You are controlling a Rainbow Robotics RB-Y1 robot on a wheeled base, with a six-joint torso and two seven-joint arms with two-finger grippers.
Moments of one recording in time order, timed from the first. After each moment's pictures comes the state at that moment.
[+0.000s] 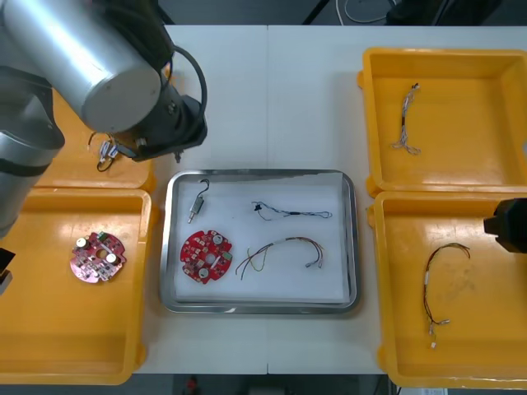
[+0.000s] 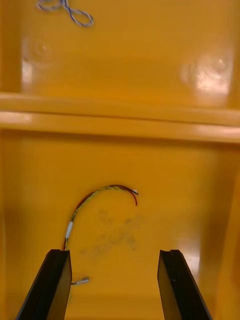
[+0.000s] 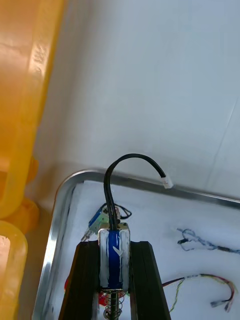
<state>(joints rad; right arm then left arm) -0.08 -0.57 -0.33 -2.41 -0.63 1.92 1.37 -0.82 0.59 -0.40 -1.97 0.62 1.87 -0.47</state>
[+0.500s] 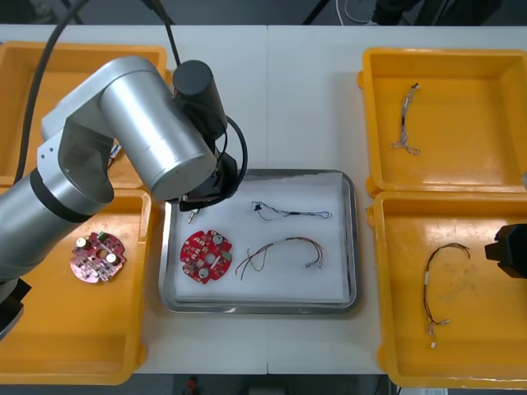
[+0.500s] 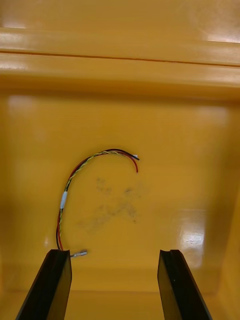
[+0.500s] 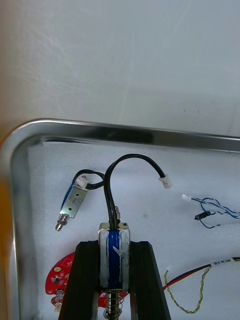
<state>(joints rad) 0.00 -0.57 -0.33 -2.42 -0.66 1.92 1.37 -0.77 0.55 -0.62 -1.92 0.57 1.75 -0.47</state>
